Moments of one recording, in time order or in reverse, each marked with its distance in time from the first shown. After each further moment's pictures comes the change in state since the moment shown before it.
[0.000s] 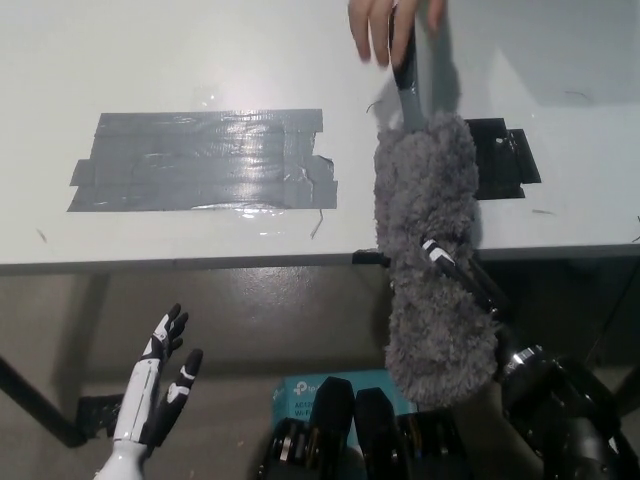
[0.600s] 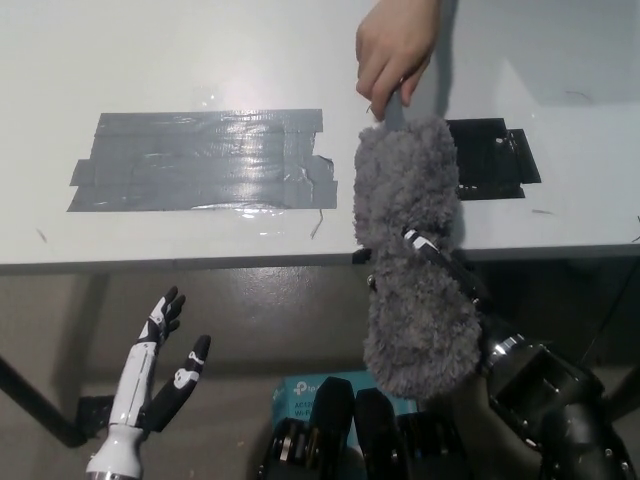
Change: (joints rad) left_arm -0.030 0.014 0.001 -0.013 -0.002 -0.004 0.000; right_arm -0.044 -0.040 0.085 0.000 0.234 0.008 -0.114
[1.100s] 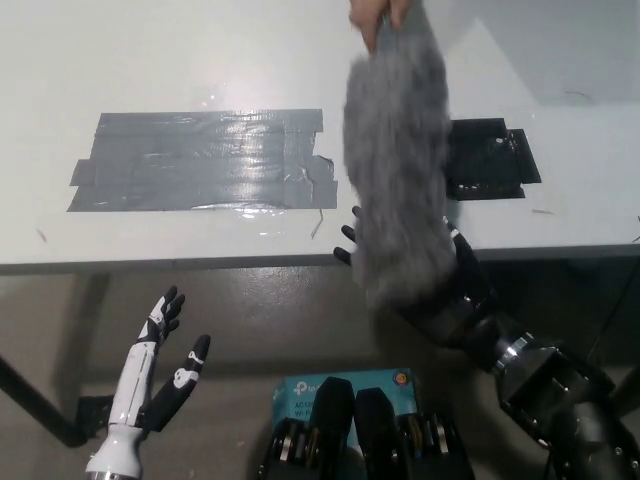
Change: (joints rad) left_arm 0.000 0.001 0.000 0.000 0.000 0.001 0.000; right_arm 0.002 -0.032 0.006 0.000 -0.042 -0.005 0.208
